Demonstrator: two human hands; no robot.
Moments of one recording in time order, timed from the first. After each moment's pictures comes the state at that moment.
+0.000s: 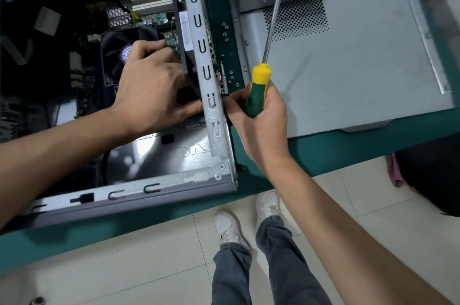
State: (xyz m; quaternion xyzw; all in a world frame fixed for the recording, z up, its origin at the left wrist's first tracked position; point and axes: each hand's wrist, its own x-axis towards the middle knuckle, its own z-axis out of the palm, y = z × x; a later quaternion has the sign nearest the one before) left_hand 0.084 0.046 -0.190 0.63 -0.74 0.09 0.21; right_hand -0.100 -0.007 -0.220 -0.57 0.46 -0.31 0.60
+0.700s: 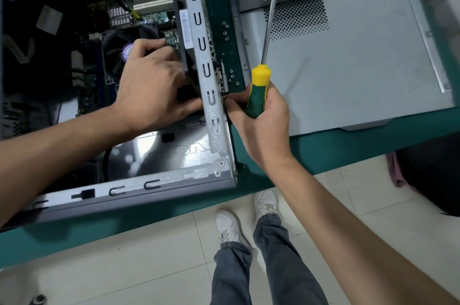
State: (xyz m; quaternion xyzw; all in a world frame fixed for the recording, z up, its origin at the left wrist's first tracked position) left_hand 0.082 0.045 -0.190 0.66 -0.72 0.08 0.19; right_hand -0.105 -0.005 -0.220 -0.59 0.46 -0.31 0.59
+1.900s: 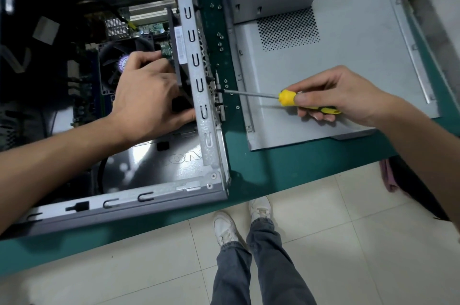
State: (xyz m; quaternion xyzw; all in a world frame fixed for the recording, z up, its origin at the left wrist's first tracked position) left_hand 0.086 0.046 -0.193 0.65 -0.74 0.08 0.19; right_hand -0.195 -0.148 -0.193 -0.63 0.35 0.01 0.69
